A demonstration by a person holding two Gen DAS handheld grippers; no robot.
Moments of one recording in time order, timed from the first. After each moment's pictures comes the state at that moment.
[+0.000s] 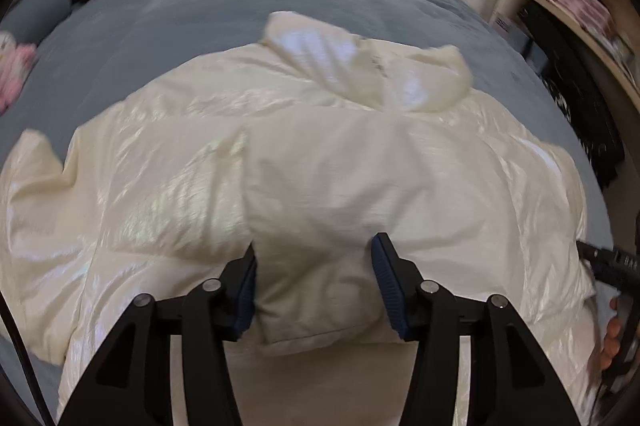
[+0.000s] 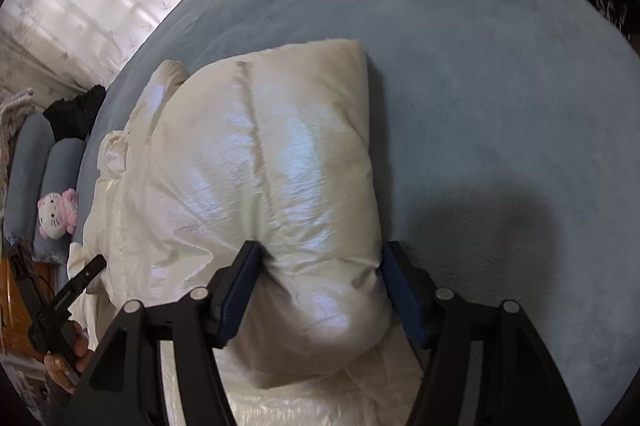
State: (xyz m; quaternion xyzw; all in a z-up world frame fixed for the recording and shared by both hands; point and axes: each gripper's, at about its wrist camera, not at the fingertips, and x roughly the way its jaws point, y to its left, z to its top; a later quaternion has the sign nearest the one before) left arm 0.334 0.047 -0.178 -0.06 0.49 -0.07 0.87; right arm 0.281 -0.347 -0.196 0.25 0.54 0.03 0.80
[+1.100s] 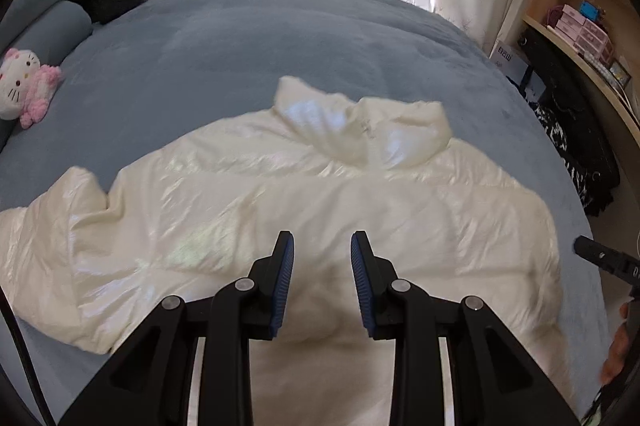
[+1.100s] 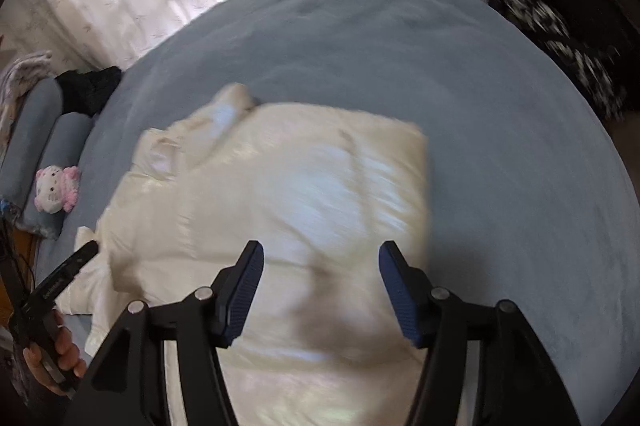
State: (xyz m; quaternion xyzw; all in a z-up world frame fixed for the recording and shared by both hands) left arm 0.319 0.053 -0.105 -0.07 0.45 -0.05 0.89; right arm 0.295 -0.277 -0.092 0.13 0.49 0.05 0.86
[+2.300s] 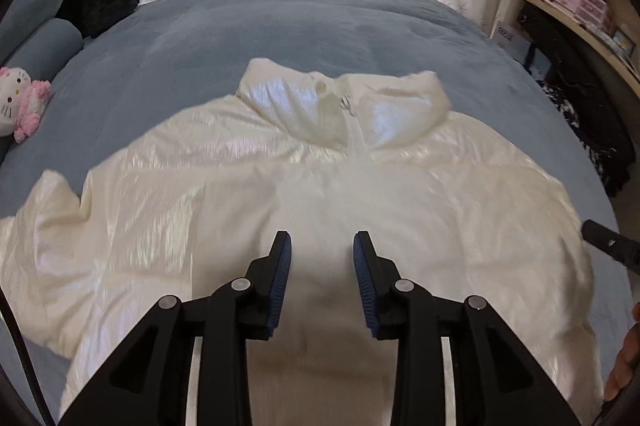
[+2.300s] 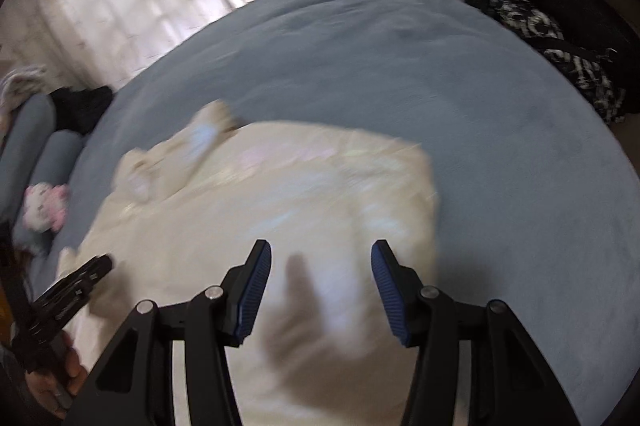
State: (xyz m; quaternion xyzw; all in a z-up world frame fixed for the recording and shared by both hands) left arm 0.317 0.018 -0.144 -0.03 0.45 -0.05 0.89; right arm 0.290 -0.287 -0.126 0.14 0.47 0.04 0.87
